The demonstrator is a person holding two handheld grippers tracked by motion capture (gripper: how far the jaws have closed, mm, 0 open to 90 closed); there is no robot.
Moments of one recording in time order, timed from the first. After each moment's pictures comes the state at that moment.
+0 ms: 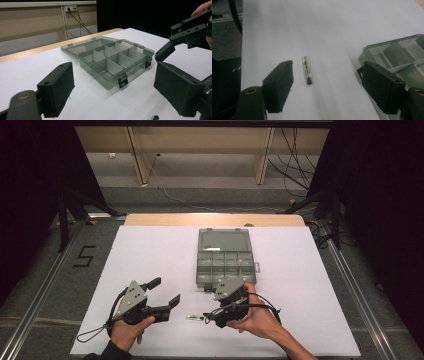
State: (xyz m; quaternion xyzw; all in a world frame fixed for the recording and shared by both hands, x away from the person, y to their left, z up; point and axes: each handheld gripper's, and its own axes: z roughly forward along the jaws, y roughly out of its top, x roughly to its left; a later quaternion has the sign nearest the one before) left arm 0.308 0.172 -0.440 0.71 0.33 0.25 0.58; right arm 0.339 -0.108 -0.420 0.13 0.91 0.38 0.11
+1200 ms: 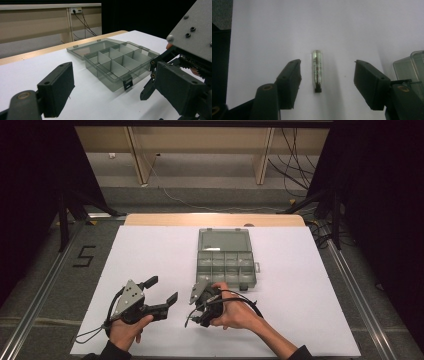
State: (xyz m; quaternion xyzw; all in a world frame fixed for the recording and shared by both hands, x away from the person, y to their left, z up) left arm 0.308 0.176 -0.438 0.70 0.34 0.26 0.58; right arm 0.360 -0.051 -0.448 0.07 0.96 0.26 0.05
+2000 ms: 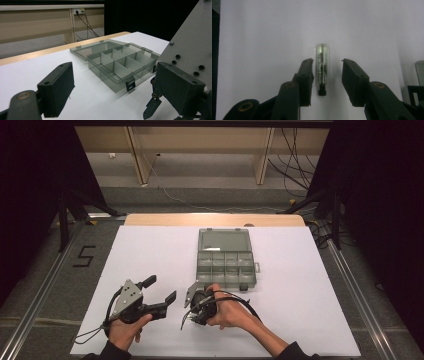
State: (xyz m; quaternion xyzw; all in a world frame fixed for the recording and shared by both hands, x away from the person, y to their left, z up) left arm 0.308 0.178 -0.438 0.69 0.35 0.26 0.58; right arm 0.364 -0.035 -0.463 0.05 0.98 0.20 0.03
